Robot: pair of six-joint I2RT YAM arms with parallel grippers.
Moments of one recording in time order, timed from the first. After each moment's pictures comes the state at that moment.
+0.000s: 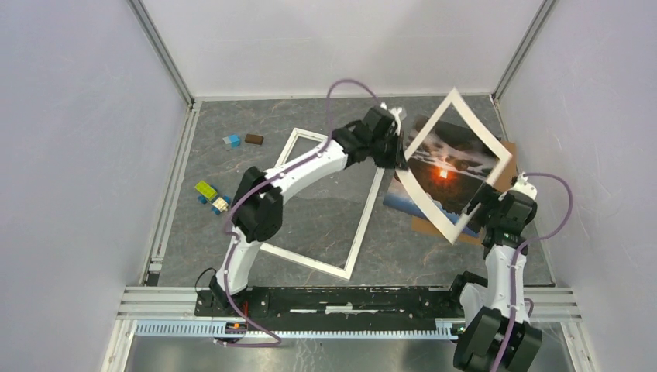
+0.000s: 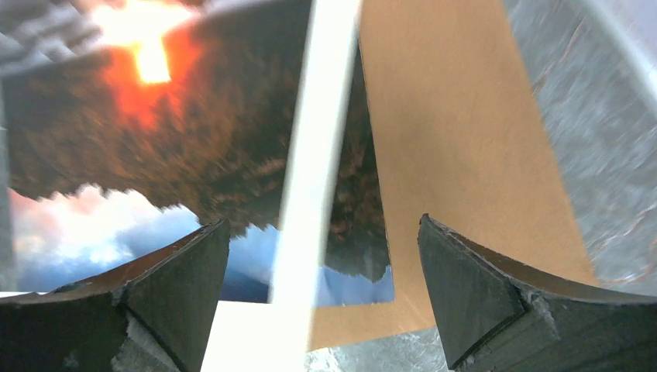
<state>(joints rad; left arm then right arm) -0.84 2.19 1.91 -0.40 0.31 -0.67 -0.44 0.83 0.35 -0.19 -0.07 0.23</state>
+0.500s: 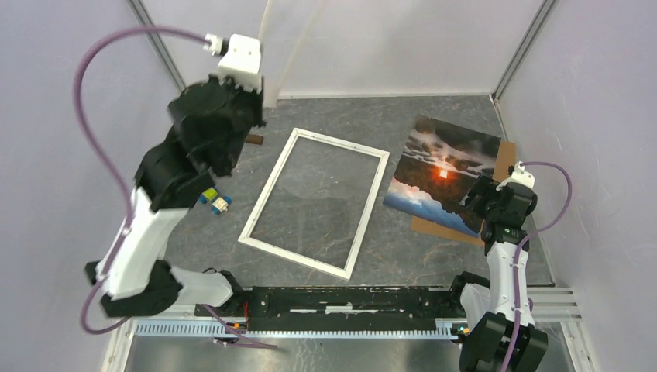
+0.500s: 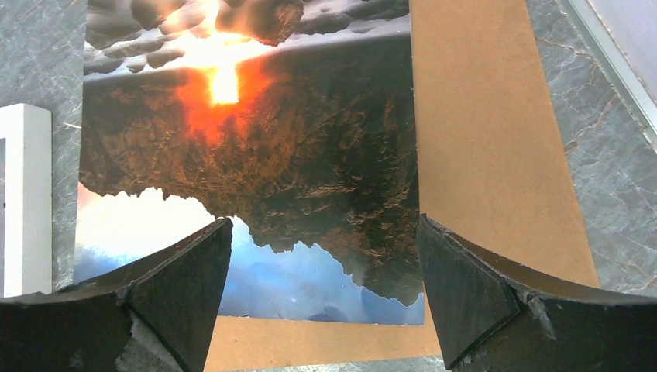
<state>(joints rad) -0.84 1.38 2.08 -0.78 -0.68 0.11 -0.38 0.81 0.44 -0.20 -0.09 0.21</state>
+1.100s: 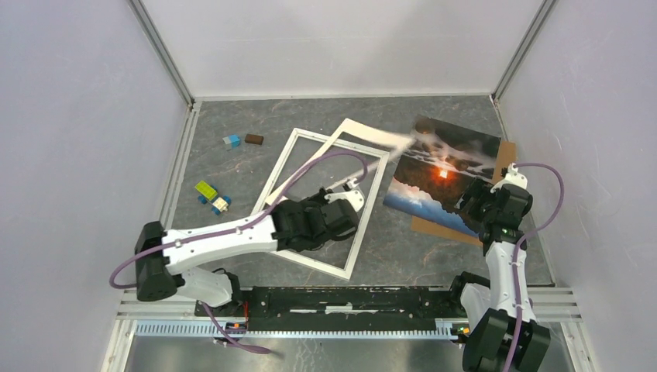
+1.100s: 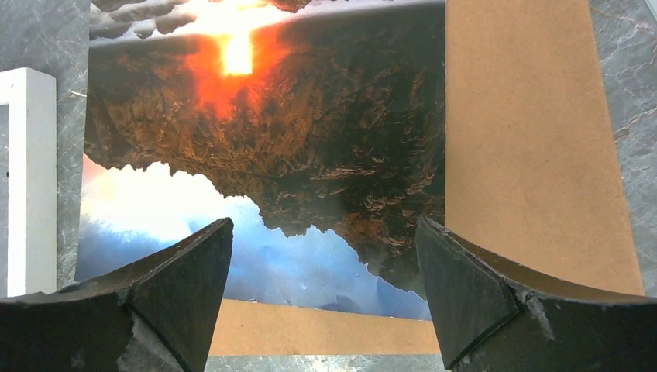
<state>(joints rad) -1.22 1.32 1.15 -0.84 -0.87 0.10 -0.36 0.82 0.42 -0.19 -0.14 0.21</state>
